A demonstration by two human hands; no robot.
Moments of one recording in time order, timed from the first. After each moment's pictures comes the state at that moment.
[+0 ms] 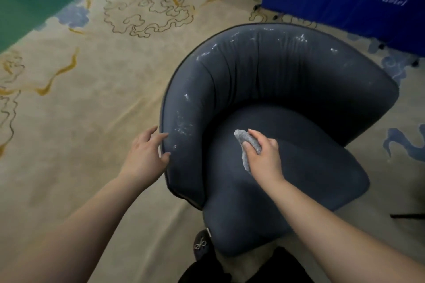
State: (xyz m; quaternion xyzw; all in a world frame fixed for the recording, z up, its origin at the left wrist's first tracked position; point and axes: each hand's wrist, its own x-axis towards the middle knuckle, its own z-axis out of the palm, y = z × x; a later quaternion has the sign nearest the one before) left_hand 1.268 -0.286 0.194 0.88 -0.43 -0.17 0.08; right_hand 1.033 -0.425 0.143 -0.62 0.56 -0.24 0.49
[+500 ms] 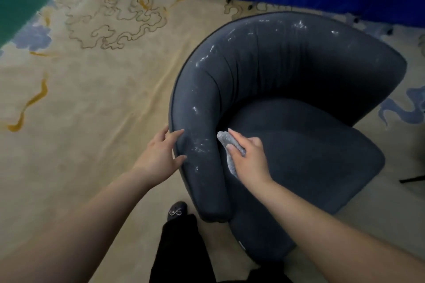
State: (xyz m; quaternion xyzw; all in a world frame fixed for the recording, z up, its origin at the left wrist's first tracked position) left_hand 1.366 -0.335 0.160 0.80 -0.54 -0.27 0.05; right_hand 1.146 -0.398 0.126 -0.58 0.55 -0.30 0.52
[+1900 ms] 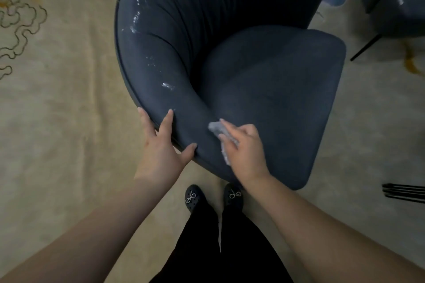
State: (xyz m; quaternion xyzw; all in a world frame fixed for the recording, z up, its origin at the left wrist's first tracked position) left_hand 1.411 -0.355 0.109 0.67 -0.67 -0.29 0.12; right_hand 1.232 -0.319 0.078 -0.44 0.72 -0.37 0.38
